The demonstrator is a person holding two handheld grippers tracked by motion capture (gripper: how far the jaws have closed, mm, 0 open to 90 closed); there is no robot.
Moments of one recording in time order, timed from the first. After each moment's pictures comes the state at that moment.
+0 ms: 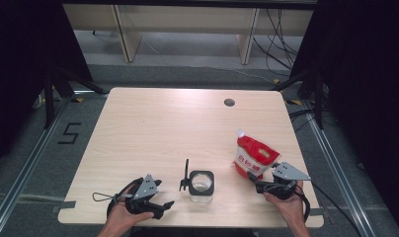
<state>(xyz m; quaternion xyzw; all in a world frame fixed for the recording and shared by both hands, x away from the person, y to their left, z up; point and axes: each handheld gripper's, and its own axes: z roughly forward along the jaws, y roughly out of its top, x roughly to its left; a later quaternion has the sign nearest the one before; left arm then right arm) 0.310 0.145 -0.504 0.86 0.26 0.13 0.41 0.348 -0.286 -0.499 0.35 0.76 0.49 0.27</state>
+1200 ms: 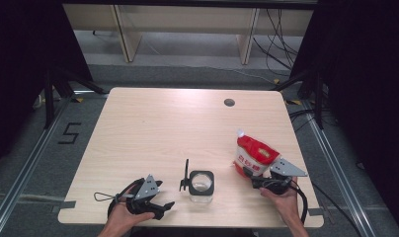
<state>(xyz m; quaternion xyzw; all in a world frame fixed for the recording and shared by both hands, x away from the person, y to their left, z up) 0.311 0.144 -0.507 0.86 0.26 0.14 0.41 0.363 -0.280 -0.509 0.35 0.73 0.54 0.24</state>
